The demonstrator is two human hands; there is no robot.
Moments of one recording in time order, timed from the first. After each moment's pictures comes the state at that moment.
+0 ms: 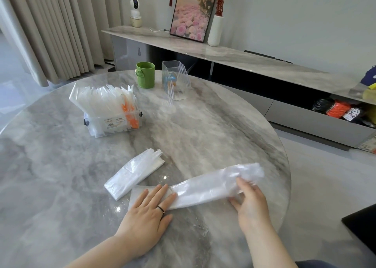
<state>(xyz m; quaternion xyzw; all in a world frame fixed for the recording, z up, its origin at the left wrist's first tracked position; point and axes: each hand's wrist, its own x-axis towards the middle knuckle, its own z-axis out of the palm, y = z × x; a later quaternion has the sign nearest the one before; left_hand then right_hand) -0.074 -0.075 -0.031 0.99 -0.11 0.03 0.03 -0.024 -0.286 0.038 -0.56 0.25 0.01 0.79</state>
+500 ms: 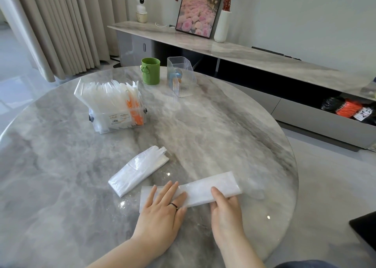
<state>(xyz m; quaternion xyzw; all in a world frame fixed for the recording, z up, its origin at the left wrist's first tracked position) -0.075 -0.104 -0.021 0.99 -0.07 0.07 0.09 -0.039 -0.239 0.009 -0.46 0.19 0.02 0.87</state>
